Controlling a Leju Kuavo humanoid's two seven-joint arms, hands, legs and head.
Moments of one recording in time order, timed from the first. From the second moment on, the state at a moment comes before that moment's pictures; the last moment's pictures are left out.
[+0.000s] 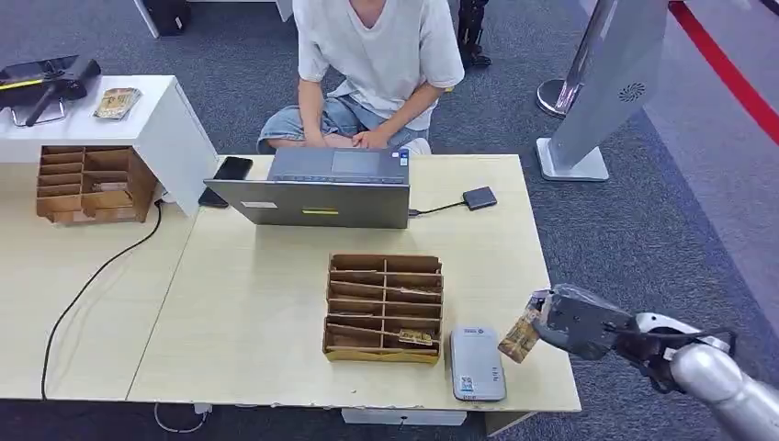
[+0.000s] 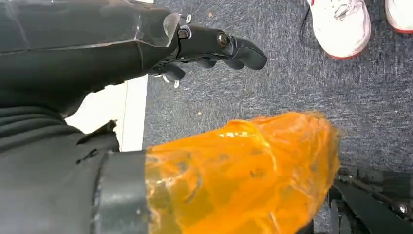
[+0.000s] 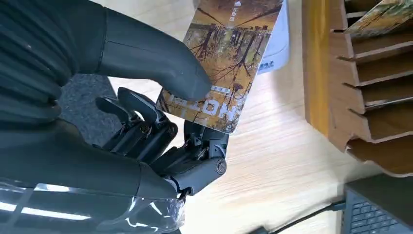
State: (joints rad) left arm -0.13 -0.14 -1.54 -0.11 1.41 0.47 0.10; right arm -0.40 -0.82 0.70 -1.60 -0.16 0.38 0.06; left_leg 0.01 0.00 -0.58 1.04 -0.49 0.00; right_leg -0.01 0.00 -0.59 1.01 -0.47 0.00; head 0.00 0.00
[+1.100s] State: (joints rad) left arm -0.13 -0.15 -1.54 -0.11 1.39 0.47 0.11; right arm -0.50 -0.64 0.99 -1.39 -0.07 0.29 0.05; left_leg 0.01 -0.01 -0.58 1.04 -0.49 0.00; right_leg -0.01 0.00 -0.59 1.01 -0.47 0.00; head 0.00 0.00
